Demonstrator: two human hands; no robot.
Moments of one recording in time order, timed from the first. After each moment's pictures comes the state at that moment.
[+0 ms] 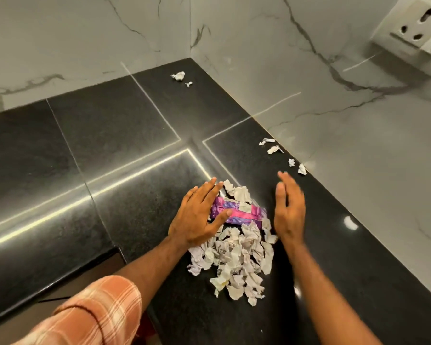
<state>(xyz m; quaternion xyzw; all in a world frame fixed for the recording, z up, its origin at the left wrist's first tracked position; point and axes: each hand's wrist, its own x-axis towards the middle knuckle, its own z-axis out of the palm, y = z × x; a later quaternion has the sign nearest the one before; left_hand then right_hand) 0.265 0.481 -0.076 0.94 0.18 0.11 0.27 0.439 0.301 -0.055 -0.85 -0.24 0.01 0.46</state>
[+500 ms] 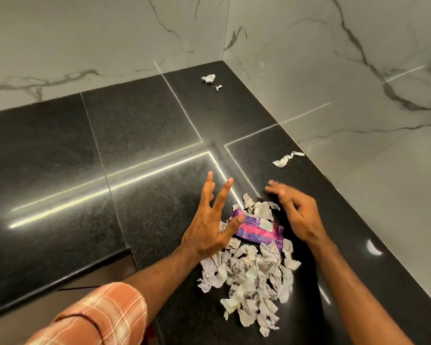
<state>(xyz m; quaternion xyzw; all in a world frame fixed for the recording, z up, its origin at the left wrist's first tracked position) 0.264 0.481 -0.060 0.85 0.25 0.19 0.42 0.489 0.343 -0.054 -0.76 -0.47 0.14 0.43</state>
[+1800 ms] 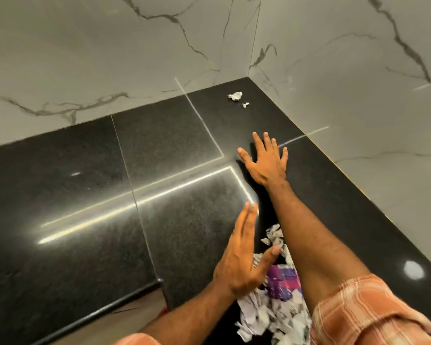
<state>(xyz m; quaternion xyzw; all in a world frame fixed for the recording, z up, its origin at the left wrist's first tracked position) 0.258 0.492 -0.058 0.82 0.25 0.19 0.47 0.498 0.599 -0.076 -0.89 -0.41 0.09 0.18</state>
